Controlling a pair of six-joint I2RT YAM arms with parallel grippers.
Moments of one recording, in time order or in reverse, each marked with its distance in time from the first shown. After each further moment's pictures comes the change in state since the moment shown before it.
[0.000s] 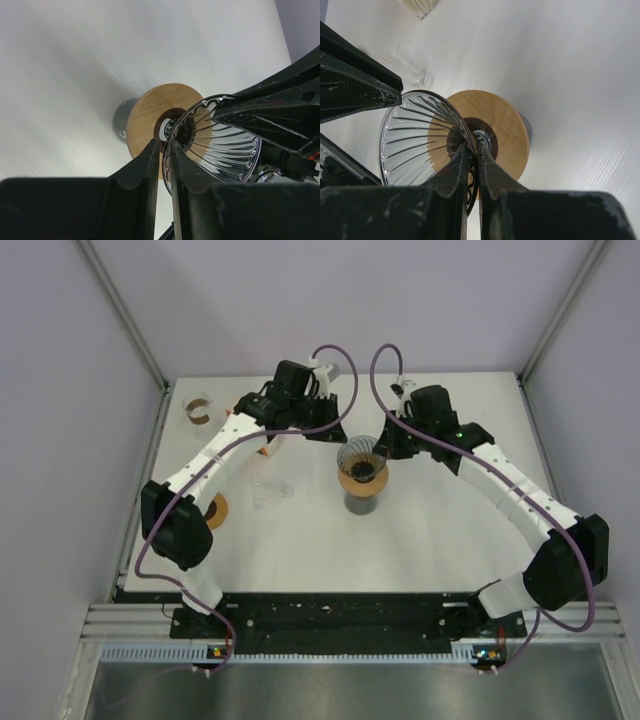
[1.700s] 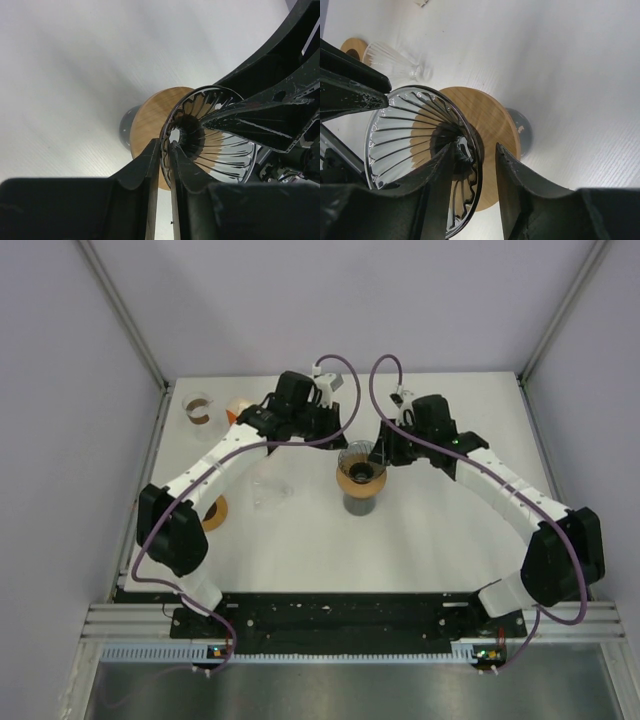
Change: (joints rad) left arm -0.024 -0.060 -0.172 0.154 -0.029 0.046; right arm -0.036 0.019 -0.142 0.152 -0.107 -0.003
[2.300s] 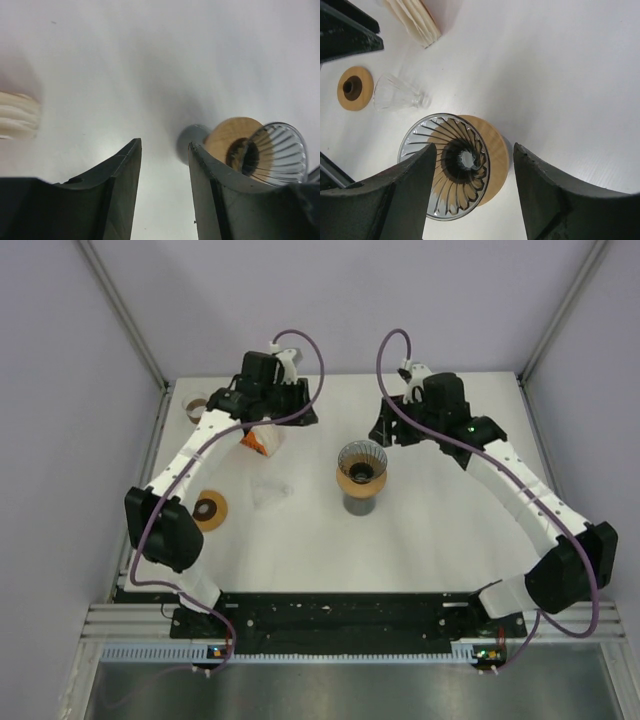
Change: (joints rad) left arm 0.134 0.018 0.140 -0.126 -0.091 0.017; right arm 0.003 -0.021 0.202 -0.112 0.078 -0.085
